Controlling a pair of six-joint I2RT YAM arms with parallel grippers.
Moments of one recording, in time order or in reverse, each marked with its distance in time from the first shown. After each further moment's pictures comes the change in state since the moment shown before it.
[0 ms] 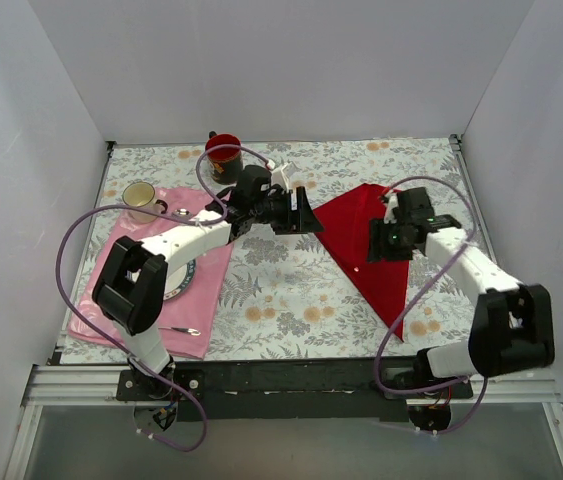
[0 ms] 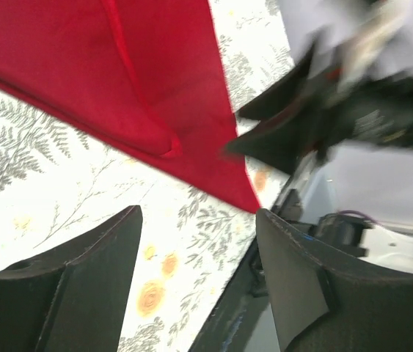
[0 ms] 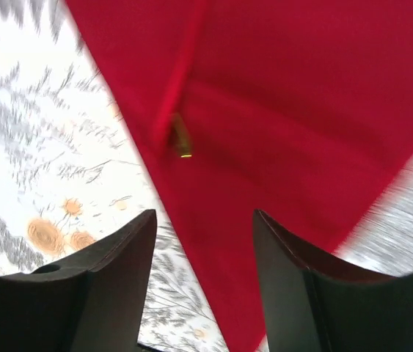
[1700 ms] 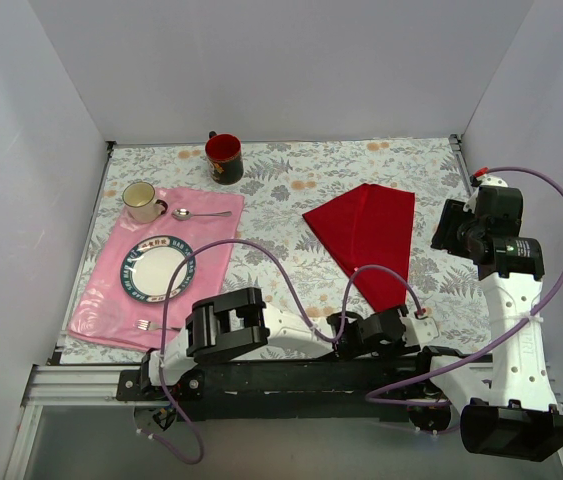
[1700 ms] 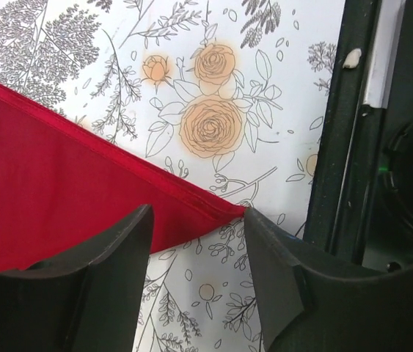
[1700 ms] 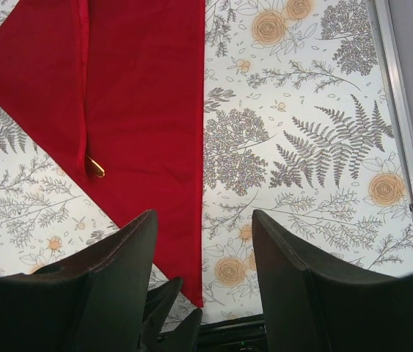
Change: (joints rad) left arm -0.849 0.393 0.109 0.309 -0.810 0.823; right arm -0.344 -0.509 0.233 -0.388 0.244 0.026
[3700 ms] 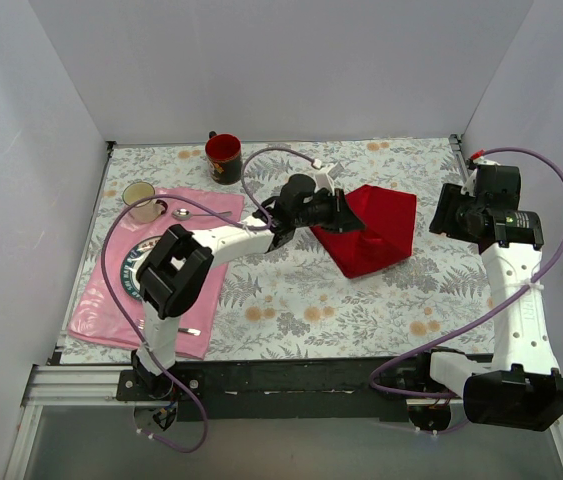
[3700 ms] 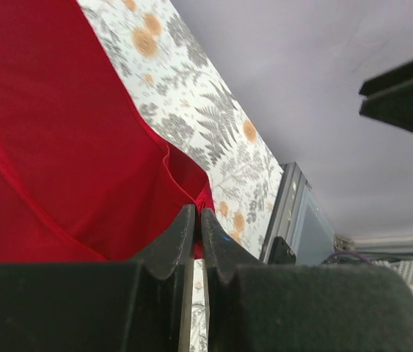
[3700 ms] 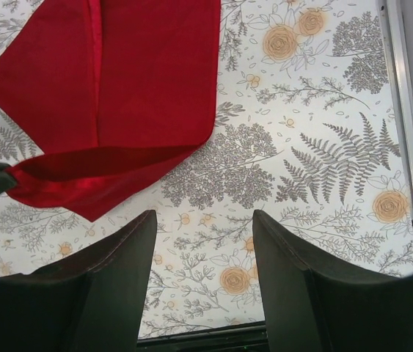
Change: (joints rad) left arm 0.640 -0.157 0.031 0.060 0.697 -0.850; right arm 0.000 0.157 0.124 -0.016 -0.018 -0.006
